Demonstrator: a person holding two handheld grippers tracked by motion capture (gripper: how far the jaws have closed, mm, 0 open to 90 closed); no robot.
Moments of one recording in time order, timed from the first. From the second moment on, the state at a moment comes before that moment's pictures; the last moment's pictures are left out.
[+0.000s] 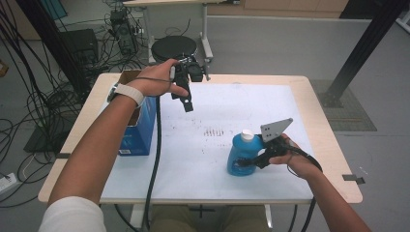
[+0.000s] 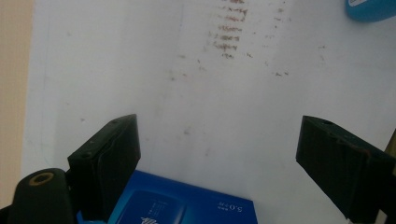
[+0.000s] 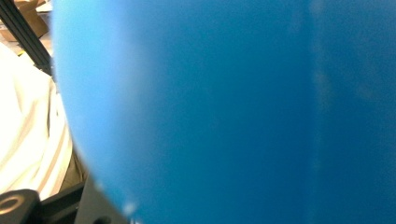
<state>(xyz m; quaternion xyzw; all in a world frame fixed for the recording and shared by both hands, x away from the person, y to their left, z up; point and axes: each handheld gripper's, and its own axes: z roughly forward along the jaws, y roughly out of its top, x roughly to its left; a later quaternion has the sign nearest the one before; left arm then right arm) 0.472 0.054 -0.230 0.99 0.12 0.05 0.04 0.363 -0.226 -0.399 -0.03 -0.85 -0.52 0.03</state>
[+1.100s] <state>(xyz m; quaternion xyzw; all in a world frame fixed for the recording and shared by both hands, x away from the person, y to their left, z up) 0.467 0.053 -0.227 0.99 0.11 0.06 0.04 0.362 -0.227 -0.401 -0.03 -0.85 -0.53 0.03</state>
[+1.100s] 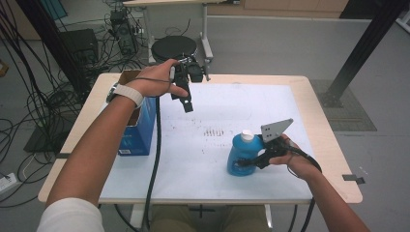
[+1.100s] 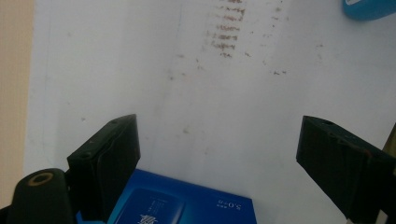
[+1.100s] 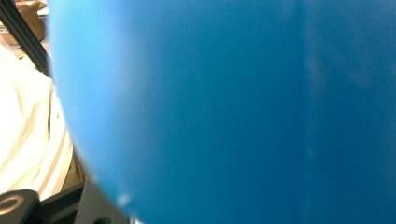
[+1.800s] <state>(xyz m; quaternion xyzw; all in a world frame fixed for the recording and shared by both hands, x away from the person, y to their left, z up) 0.466 0.055 -0.225 0.99 0.11 0.06 0.03 0.363 -0.227 -0.401 -0.03 -0.85 -0.53 0.03</state>
